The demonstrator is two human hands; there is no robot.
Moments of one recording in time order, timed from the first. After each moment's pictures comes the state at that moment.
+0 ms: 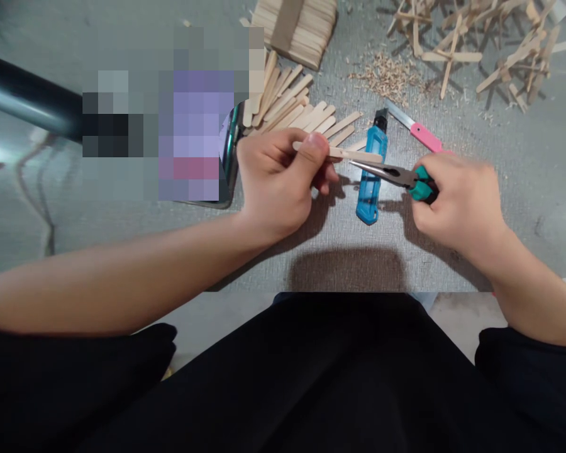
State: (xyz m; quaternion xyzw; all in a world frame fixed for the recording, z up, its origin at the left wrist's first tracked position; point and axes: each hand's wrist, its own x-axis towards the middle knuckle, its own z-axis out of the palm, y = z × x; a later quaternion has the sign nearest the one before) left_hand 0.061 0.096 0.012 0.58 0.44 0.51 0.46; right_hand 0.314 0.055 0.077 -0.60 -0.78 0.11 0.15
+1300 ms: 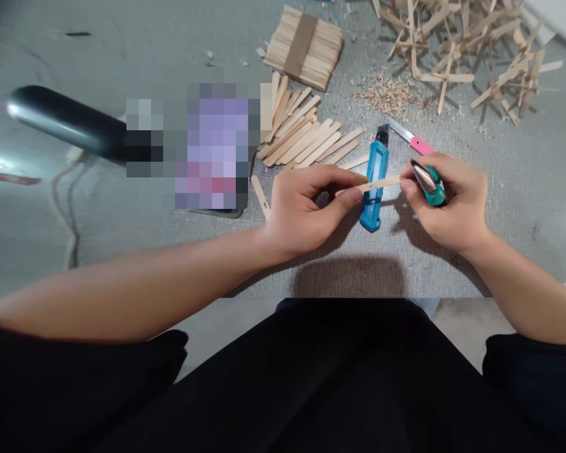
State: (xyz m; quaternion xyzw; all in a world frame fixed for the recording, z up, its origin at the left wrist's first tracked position) left_hand 0.060 0.082 0.023 0.67 0.40 0.43 0.45; right_hand 0.302 0.059 0.064 -0.59 -0.72 0.15 0.34
